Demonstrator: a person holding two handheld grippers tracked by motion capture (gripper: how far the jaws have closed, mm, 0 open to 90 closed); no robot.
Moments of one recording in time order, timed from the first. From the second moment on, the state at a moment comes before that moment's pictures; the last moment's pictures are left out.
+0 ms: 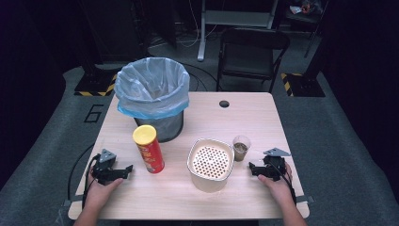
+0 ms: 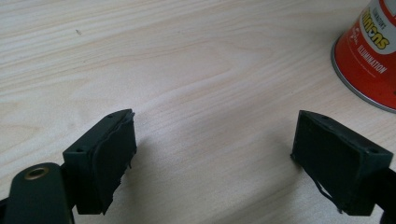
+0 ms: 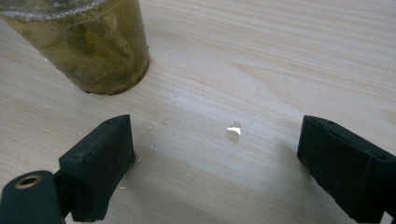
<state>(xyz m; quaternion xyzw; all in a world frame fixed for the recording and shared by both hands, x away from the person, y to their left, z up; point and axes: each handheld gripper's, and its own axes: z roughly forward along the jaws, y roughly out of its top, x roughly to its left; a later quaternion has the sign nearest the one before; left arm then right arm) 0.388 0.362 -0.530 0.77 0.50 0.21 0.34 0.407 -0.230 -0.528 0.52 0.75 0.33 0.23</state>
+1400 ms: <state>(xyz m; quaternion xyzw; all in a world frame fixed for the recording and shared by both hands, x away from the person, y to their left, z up) 0.384 0.360 -0.531 0.76 0.50 0.22 0.35 0.394 -0.222 -0.508 0.48 0.77 0.36 0.20</state>
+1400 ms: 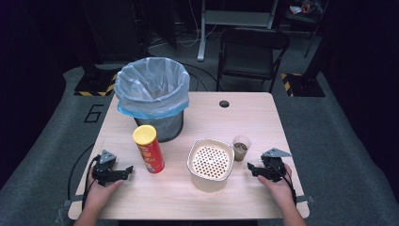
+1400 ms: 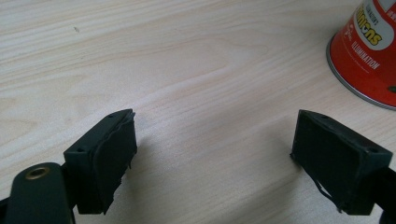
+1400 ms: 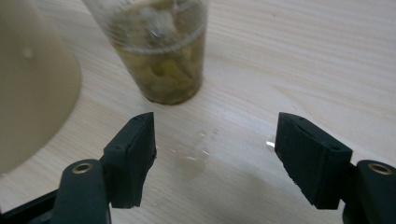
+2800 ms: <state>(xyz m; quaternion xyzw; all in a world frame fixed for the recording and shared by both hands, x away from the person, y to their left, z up) 0.383 0.360 -0.531 0.76 0.50 0.22 0.34 0.440 -0.166 -0.486 0.44 0.79 0.38 0.21</state>
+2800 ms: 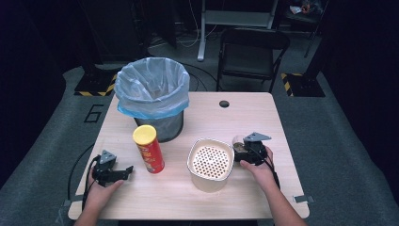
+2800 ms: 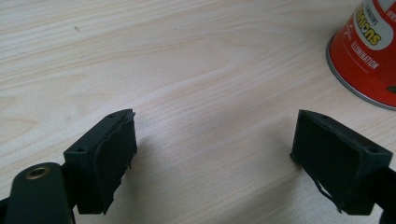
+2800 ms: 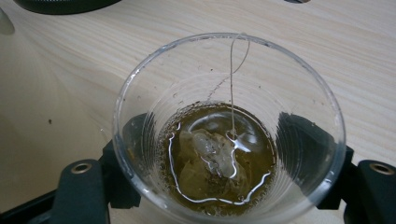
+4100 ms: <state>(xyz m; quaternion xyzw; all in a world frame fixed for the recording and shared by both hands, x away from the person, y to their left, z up) 0.383 0.359 -0.531 0.76 0.50 0.22 0.34 0.435 -0.171 -0.476 0.39 0.80 0.39 0.22</state>
